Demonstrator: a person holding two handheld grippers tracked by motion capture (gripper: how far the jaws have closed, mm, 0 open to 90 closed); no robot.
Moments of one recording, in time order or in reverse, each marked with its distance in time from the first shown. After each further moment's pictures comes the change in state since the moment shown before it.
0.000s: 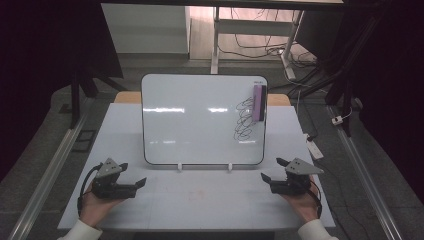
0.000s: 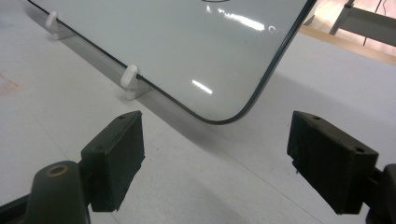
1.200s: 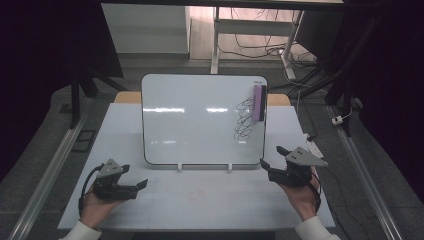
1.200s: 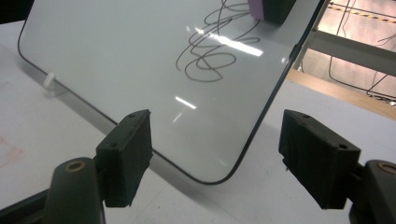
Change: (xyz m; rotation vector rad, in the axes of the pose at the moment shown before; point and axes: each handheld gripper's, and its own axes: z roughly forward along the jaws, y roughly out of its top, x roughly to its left) left arm -0.003 0.000 0.002 0.017 -0.027 -0.013; right arm 0.012 0.055 -0.014 -0.072 -0.099 0.028
